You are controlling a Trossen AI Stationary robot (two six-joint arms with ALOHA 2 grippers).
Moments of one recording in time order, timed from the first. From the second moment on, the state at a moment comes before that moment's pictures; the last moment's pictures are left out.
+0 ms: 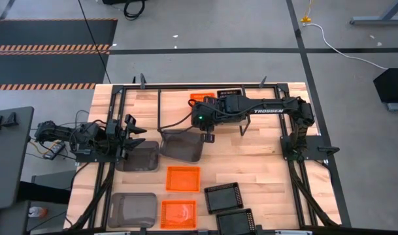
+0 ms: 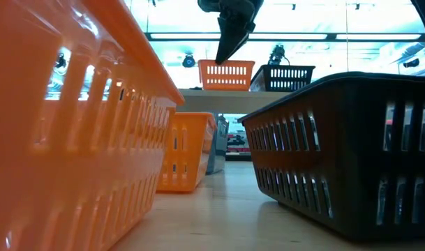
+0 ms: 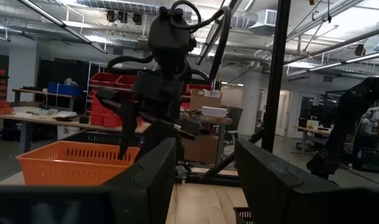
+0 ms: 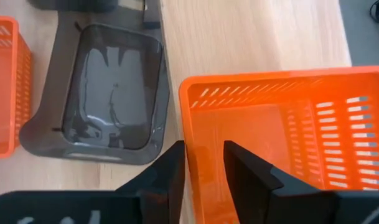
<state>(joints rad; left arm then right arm) -0.19 0.12 0.07 0.41 -0.19 -0.07 -0.02 1.88 1.86 -1.04 0.25 -0.04</state>
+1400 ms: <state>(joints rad) -0.19 0.12 0.07 0.41 -0.19 -0.07 -0.02 1.88 1.86 -0.45 0.29 -0.05</state>
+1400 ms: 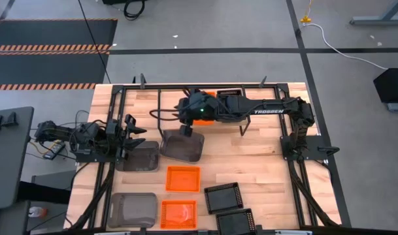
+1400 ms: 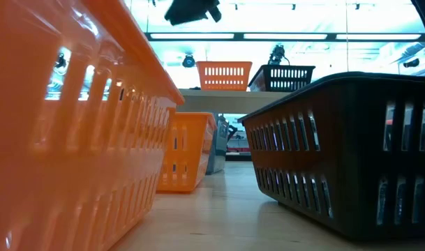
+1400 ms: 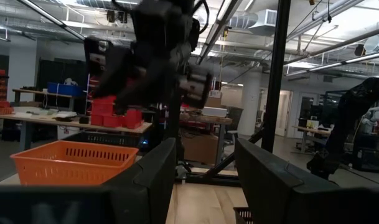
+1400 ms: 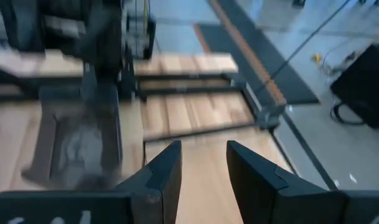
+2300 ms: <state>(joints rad) -0.19 0.12 0.07 0.41 -0.19 -0.07 0.05 1.88 1.86 -0.81 -0.24 0.30</state>
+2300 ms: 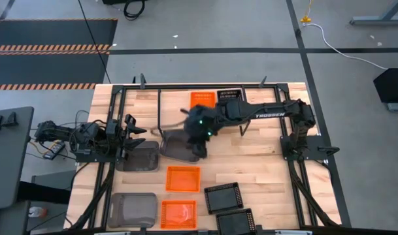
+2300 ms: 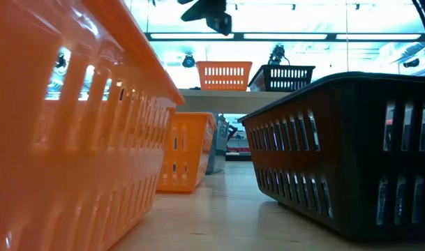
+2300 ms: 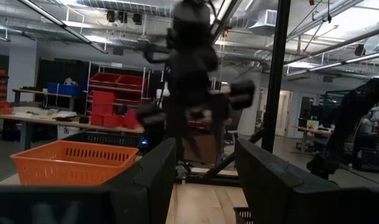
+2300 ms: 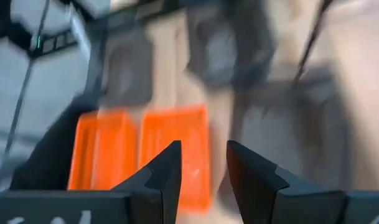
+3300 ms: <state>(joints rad) -0.19 0.12 0.07 0.41 -0.19 -0.07 0.47 1.88 1.86 -0.94 0.12 0.20</state>
